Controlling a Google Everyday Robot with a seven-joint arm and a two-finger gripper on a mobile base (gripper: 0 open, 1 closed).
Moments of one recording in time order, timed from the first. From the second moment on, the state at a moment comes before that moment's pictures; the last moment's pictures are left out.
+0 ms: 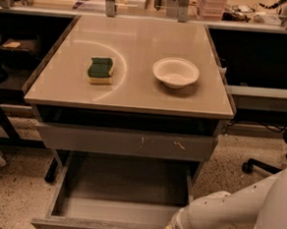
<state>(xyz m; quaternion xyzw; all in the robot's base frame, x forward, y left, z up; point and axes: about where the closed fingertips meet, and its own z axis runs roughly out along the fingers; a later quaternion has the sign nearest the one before) 0.360 -0.131 0.442 -0.31 0.94 0.10 0.09</state>
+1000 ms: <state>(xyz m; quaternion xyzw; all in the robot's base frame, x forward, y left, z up) 0.358 -0.130 0.442 -0.31 0.94 0.10 0.08</state>
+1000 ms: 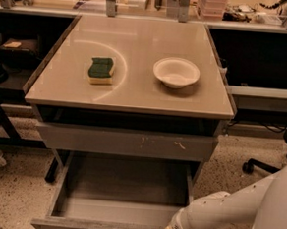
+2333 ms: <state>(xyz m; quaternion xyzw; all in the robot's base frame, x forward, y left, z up) 0.352 -0.129 0.450 -0.28 0.95 0.11 0.09</state>
